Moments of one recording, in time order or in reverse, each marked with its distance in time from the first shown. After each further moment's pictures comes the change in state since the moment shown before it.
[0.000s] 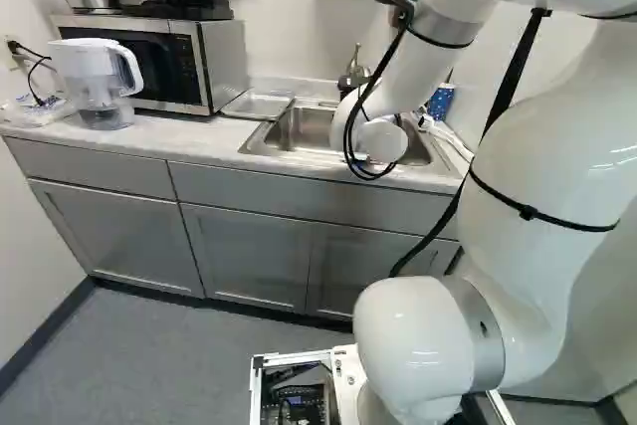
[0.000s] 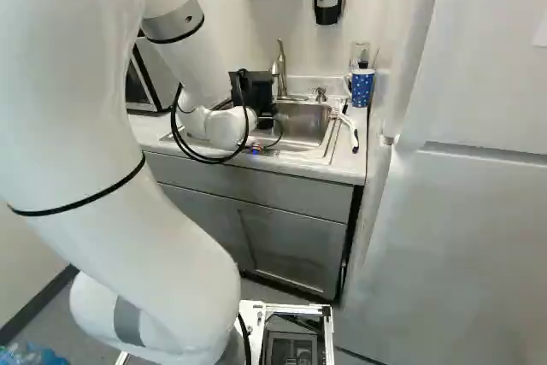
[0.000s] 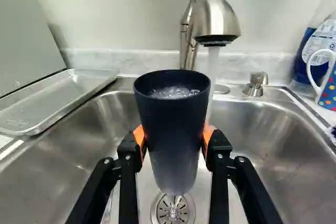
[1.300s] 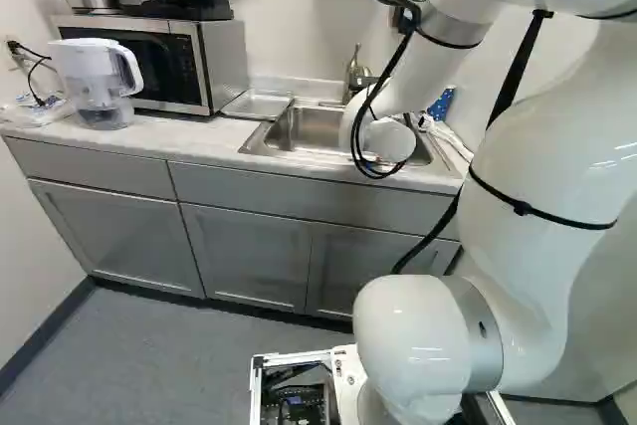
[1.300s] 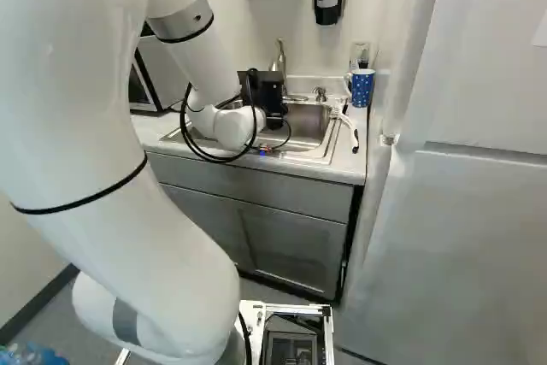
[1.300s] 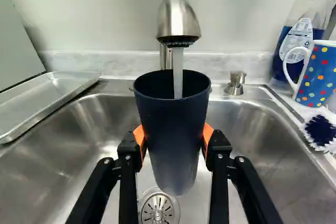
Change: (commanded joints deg) arm -4.3 -0.5 -0.6 0.0 0.0 0.0
